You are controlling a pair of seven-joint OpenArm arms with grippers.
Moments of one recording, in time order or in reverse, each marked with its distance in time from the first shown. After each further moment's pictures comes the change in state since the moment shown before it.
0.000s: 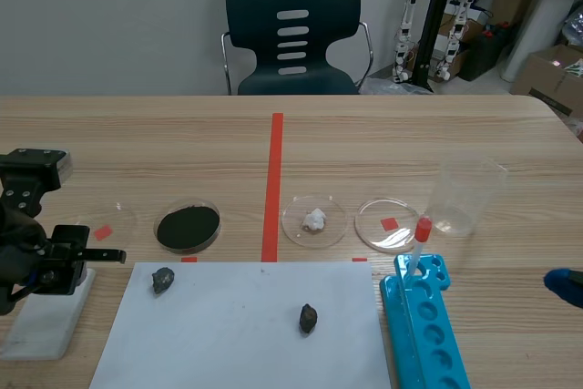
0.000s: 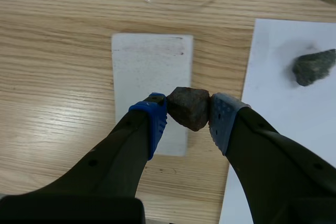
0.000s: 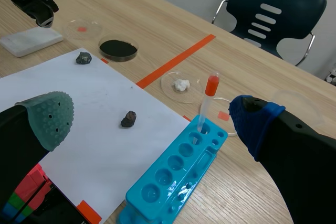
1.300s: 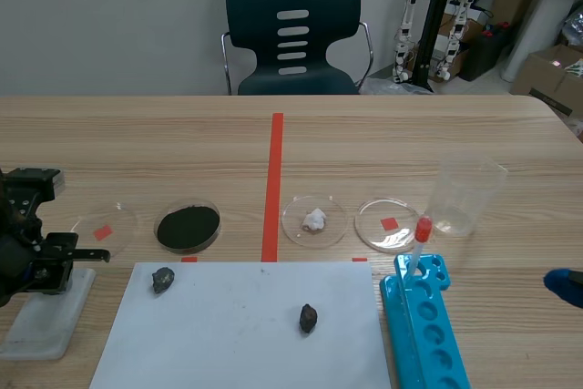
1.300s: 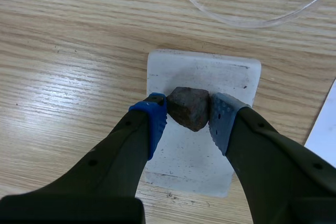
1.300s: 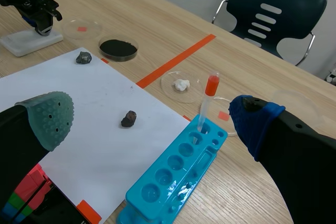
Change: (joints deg) left arm -9.9 1.5 -0.7 -20.2 -3.0 -8.4 -1.2; right arm 0.0 0.0 0.0 0.0 0.0 0.0 0.0
